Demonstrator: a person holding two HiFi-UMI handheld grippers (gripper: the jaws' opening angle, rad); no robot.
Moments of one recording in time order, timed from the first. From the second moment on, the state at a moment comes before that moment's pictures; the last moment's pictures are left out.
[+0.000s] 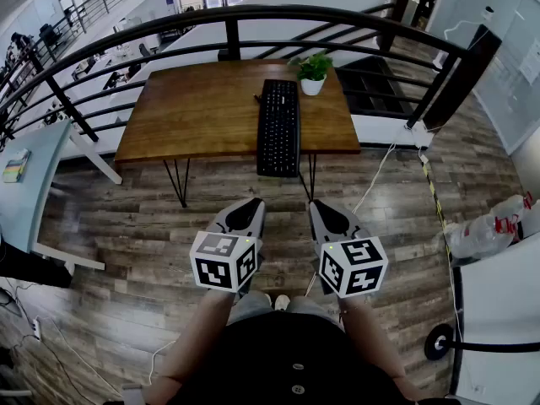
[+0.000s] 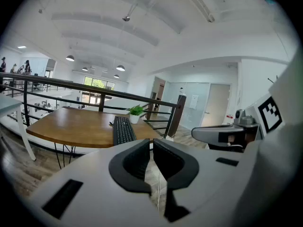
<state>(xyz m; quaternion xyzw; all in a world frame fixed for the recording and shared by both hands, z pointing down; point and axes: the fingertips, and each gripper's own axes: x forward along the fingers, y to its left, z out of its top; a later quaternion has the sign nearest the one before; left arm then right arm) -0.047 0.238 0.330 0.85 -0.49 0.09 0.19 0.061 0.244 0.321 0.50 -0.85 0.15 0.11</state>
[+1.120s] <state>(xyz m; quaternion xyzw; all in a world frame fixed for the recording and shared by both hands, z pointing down) -0.027 0.214 0.344 0.84 -0.49 0.09 0.19 0.090 0.225 0.328 0.47 -0.87 0.15 0.08</state>
